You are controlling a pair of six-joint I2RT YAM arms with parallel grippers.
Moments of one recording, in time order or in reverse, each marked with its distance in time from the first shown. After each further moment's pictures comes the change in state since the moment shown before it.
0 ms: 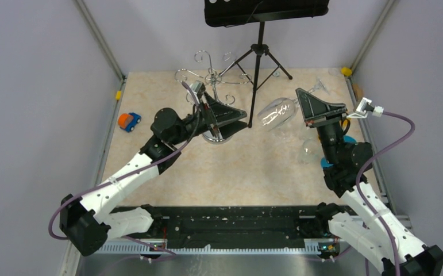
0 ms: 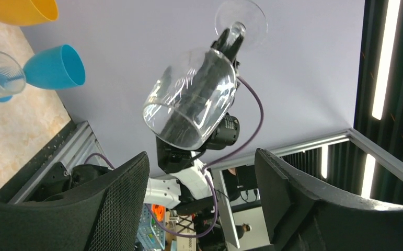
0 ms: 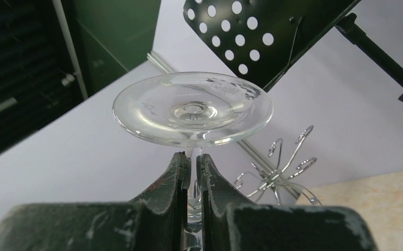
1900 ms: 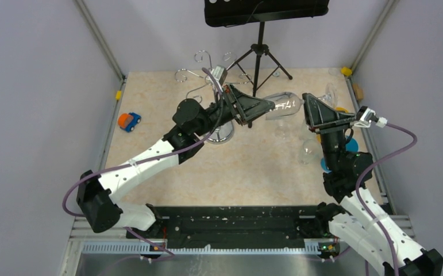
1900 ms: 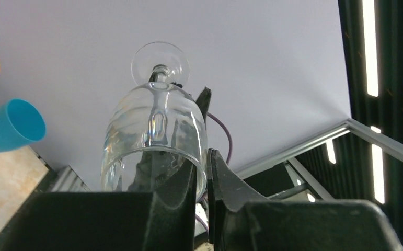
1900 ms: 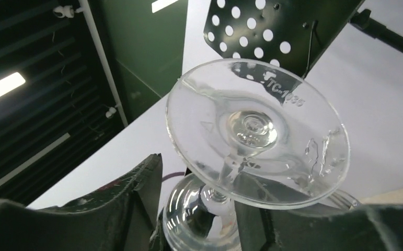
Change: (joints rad) left arm -0.177 0.237 0.238 0.151 -0.151 0.074; right arm 0.005 -0.044 -0.109 0.161 0.096 0.204
